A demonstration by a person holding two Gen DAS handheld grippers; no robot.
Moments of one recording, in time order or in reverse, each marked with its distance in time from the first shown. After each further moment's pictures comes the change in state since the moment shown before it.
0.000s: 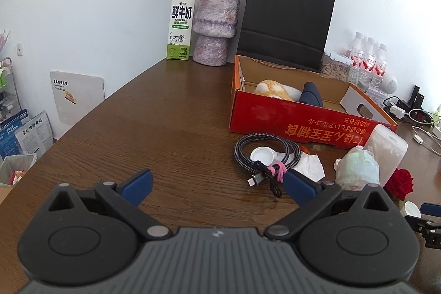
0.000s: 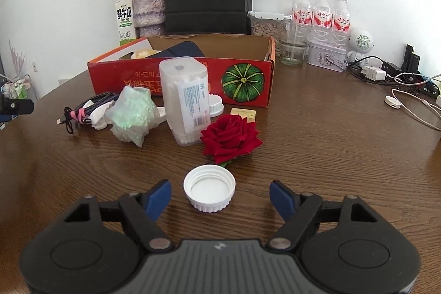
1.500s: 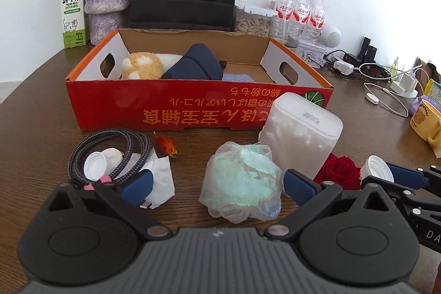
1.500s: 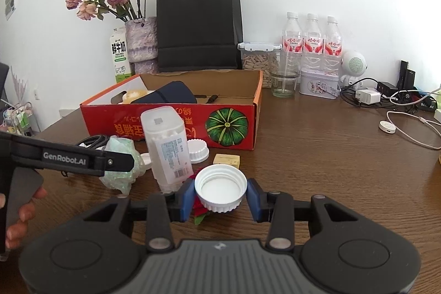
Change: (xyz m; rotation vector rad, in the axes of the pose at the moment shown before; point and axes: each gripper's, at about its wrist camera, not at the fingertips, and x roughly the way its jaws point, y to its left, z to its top) left arm 0.081 -0.141 0.004 0.152 0.145 -0.204; right arm -0.006 -0.026 0.026 0.035 -0.135 0.008
